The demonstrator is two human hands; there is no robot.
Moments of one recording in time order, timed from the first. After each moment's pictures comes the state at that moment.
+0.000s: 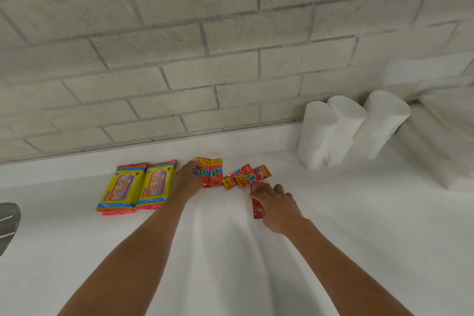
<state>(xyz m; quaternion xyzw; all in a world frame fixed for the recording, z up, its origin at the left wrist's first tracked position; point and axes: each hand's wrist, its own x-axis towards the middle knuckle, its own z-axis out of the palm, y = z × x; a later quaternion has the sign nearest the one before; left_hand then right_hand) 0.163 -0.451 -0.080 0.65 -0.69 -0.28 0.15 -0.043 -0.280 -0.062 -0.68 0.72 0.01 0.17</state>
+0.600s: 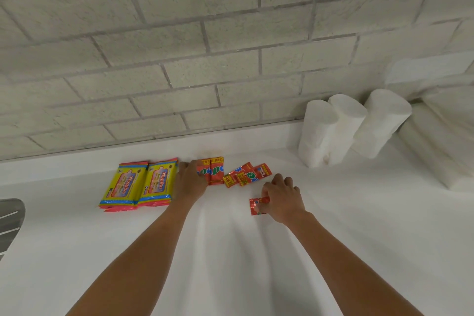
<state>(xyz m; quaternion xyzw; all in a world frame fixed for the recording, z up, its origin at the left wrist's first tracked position) 0.159 -0.429 -0.078 0.65 -0.72 -0.20 0.15 -0.054 -0.290 -0.067 -0.61 0.77 -0.01 0.17</state>
